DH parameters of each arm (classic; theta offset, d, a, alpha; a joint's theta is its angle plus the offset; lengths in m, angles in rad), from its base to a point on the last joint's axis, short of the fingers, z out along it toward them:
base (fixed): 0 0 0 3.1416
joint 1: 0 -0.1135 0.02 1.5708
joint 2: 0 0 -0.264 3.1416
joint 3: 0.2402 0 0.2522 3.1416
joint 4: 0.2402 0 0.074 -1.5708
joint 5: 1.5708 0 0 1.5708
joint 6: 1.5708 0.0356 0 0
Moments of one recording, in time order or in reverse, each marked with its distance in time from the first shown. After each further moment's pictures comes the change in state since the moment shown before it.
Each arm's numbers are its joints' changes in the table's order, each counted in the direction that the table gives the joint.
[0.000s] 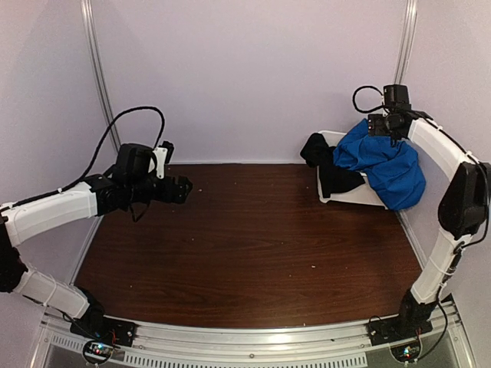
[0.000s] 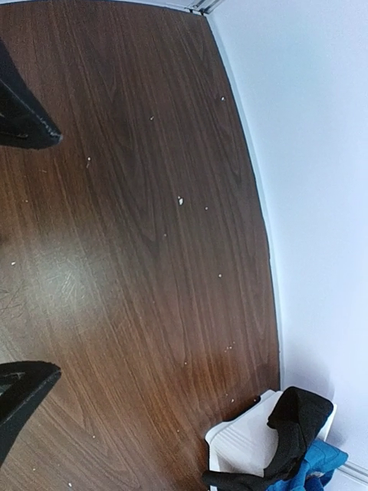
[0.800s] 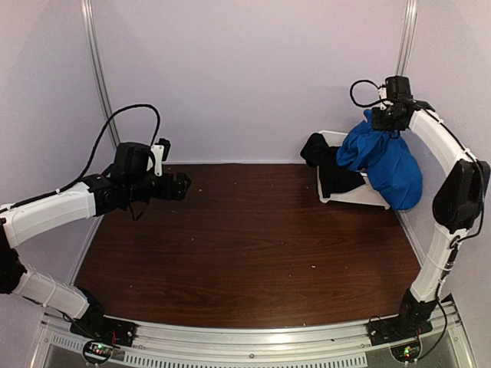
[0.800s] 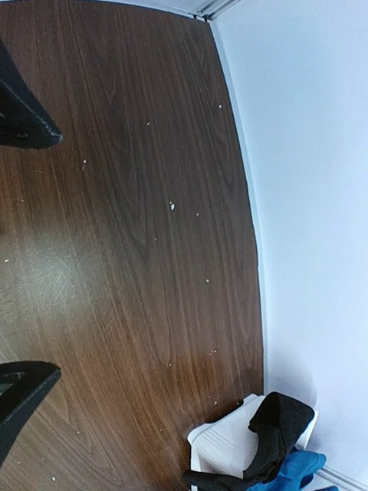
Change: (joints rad) left arm 0.000 -0.019 0.000 -0.019 -0.022 -0.039; right arm 0.033 0.167 0.217 0.193 -0.130 -0.019
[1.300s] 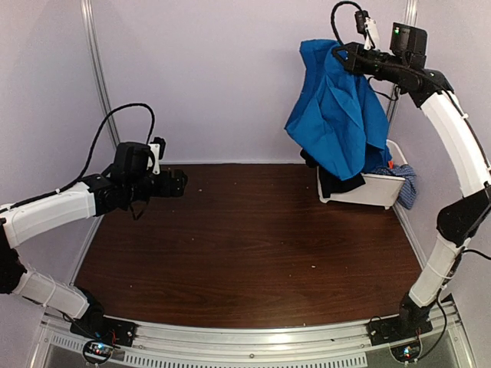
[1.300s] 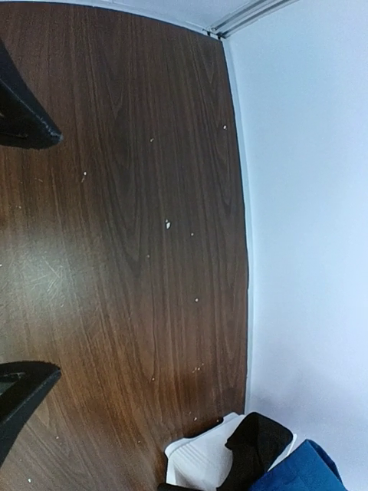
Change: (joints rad) left arm 0.001 0.000 0.000 -0.007 -0.070 -0.060; right arm -0.245 -0.170 0.270 -0.134 -0.546 0.101
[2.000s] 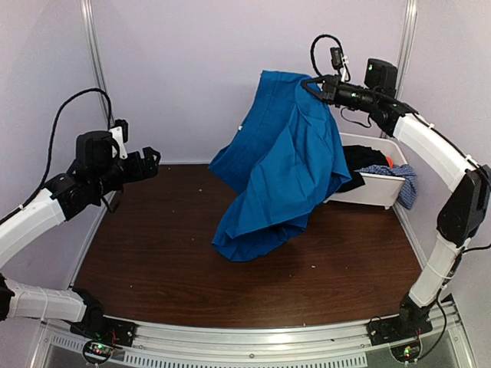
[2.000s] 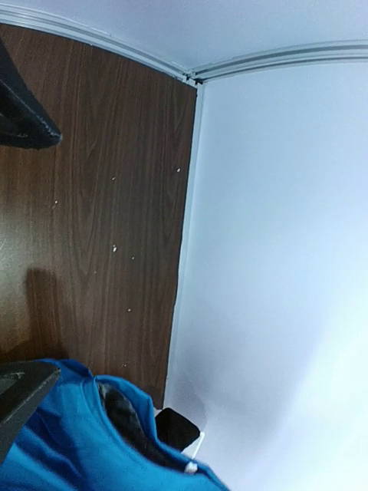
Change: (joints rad) left arm -0.076 -0.236 0.013 0.061 -0.063 -0.071; right arm -0.055 0.007 -0.381 -0.482 -0.444 0.370
